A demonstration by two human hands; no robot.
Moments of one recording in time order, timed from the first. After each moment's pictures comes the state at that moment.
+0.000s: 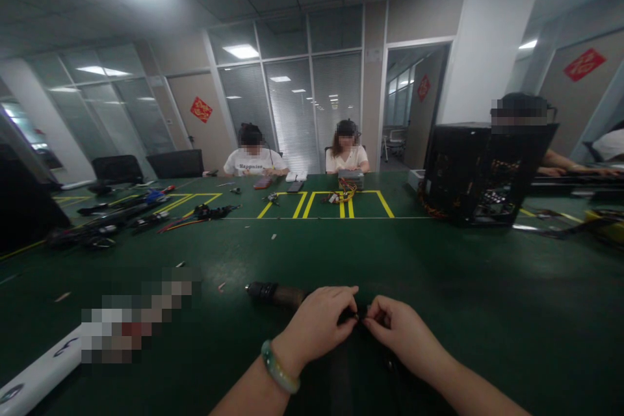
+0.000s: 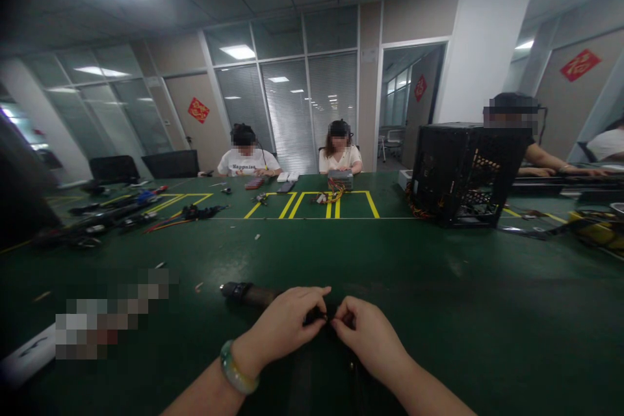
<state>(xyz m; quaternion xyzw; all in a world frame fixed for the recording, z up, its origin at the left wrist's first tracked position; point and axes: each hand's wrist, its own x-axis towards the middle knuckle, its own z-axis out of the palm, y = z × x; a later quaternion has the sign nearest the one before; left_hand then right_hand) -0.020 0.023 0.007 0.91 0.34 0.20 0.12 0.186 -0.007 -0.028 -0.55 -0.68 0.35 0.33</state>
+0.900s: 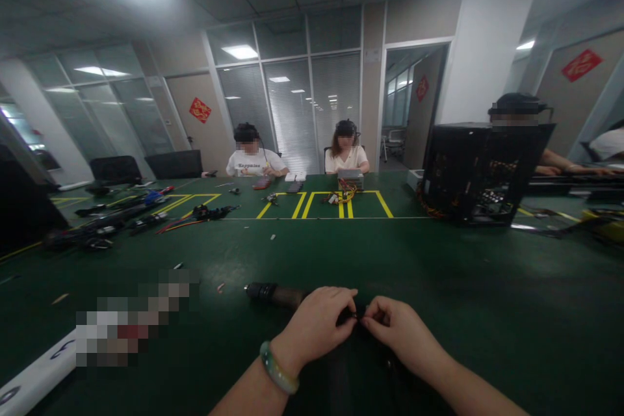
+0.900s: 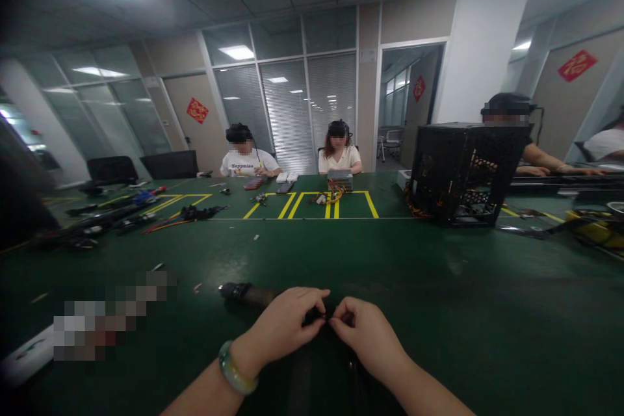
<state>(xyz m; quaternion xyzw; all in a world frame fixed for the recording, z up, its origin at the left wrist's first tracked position) -0.020 0.021 0.009 0.91 0.33 0.22 0.13 0.184 -0.010 -0.022 -0.56 -0.67 0.36 0.33</state>
